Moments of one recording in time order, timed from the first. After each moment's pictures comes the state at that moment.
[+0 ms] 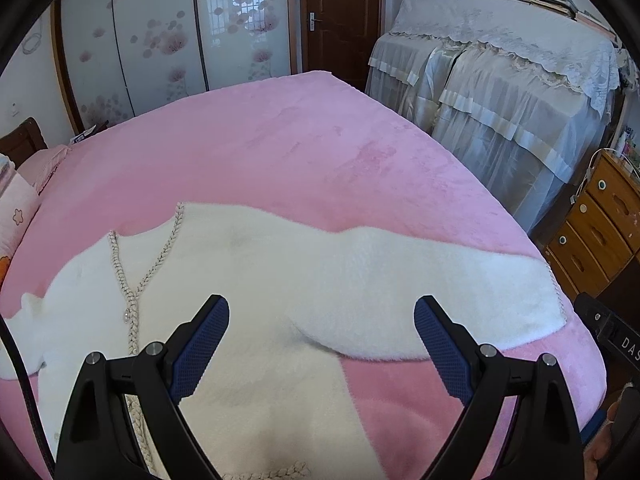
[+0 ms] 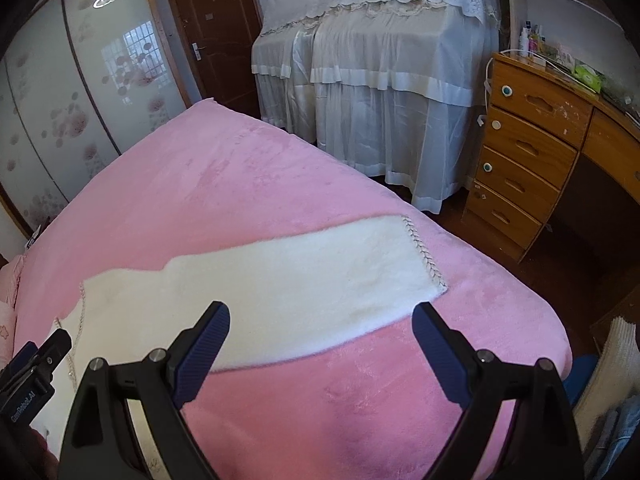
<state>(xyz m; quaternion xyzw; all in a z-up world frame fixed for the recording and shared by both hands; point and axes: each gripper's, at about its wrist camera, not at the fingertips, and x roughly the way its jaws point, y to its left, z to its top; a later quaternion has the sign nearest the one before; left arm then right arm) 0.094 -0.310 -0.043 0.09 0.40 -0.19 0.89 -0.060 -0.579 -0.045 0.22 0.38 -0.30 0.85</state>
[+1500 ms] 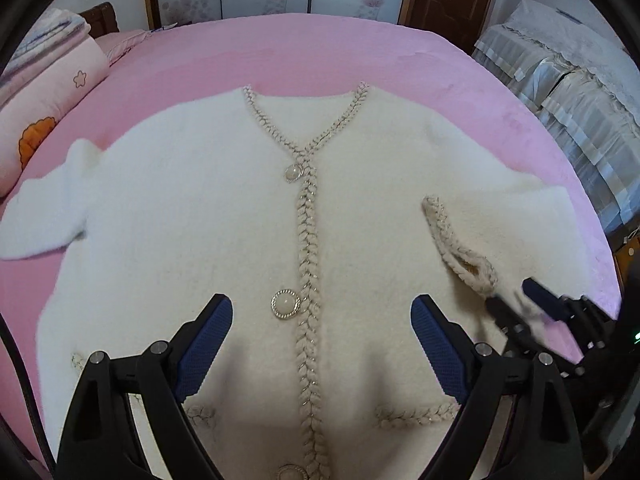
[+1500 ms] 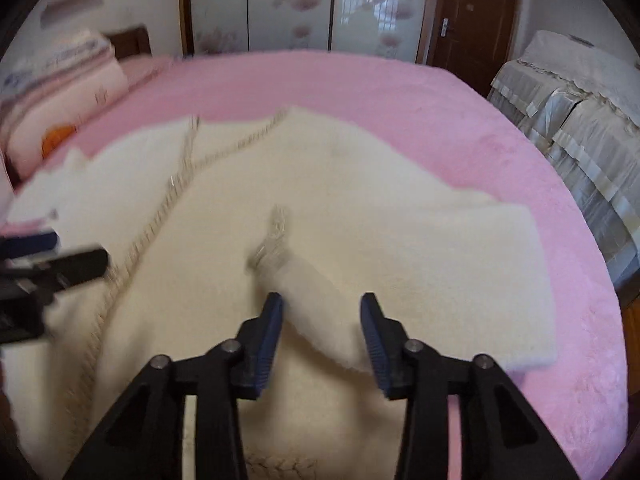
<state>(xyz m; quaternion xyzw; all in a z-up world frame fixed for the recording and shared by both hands) 0.125 -0.064 -0.145 -0.01 0.50 -0.08 0.86 0.064 -0.297 -0.154 -0.06 0.46 0.01 0.89</state>
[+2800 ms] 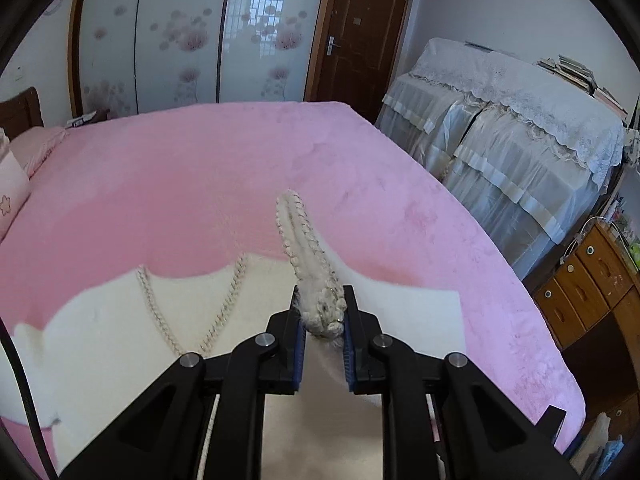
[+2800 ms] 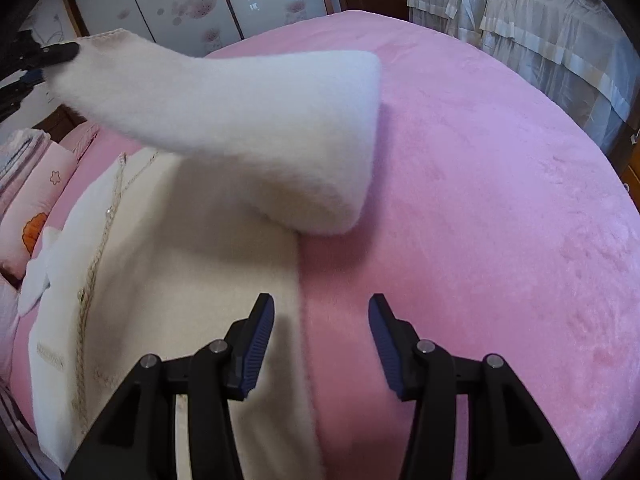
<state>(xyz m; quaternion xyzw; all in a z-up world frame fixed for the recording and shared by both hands) 0.227 -0.200 -0.006 0.01 0.37 -0.22 0.90 0.016 -0.422 -0.167 0.16 0.48 -0.06 0.86</state>
